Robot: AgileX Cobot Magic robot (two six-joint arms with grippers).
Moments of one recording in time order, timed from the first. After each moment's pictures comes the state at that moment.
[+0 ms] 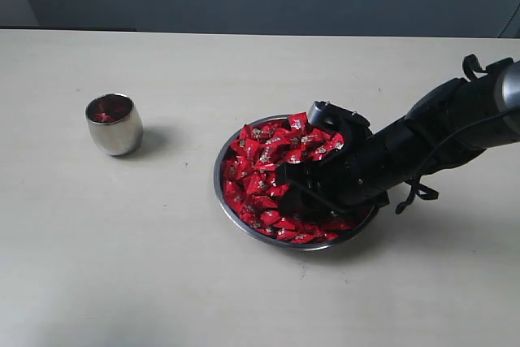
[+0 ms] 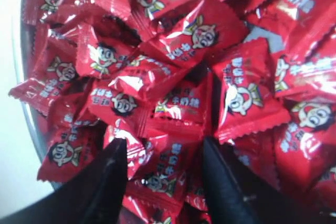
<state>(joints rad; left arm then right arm) 0.12 0.00 0.00 0.04 0.28 -0.02 0.56 1.88 -0.82 1.21 0.55 -0.78</state>
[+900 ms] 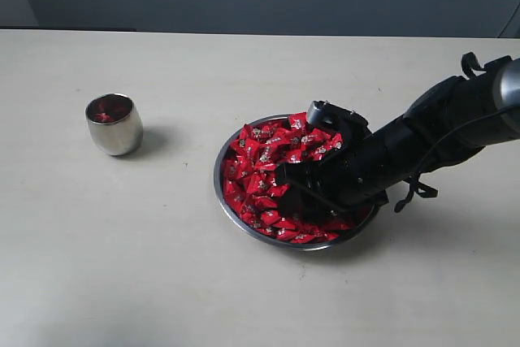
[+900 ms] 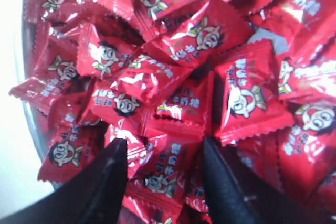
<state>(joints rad) 0.12 0.00 0.00 0.04 0.28 -0.02 0.56 1.89 -0.83 1.19 0.57 -0.77</state>
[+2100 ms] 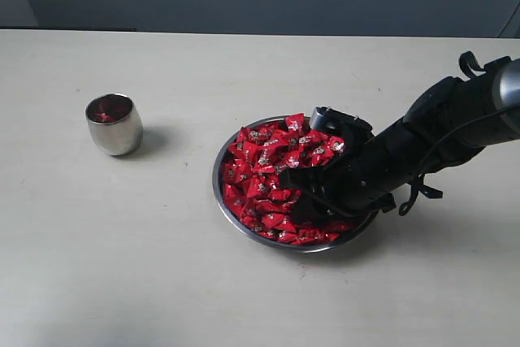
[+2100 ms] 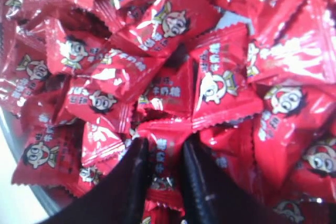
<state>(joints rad) 0.12 0.00 0.00 0.04 0.28 -0.02 0.56 1.89 -0.83 1.08 0.57 -0.66</state>
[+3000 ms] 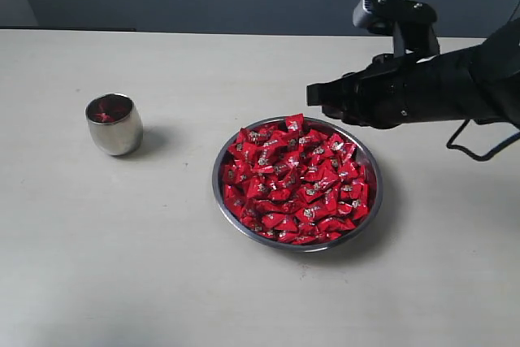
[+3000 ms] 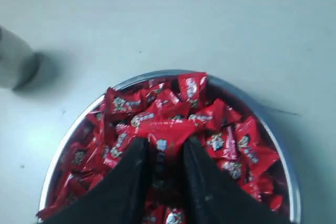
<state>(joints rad) 0.12 0.00 0.00 0.04 0.28 -0.02 0.56 1.52 -0.80 0.96 0.18 -0.66</state>
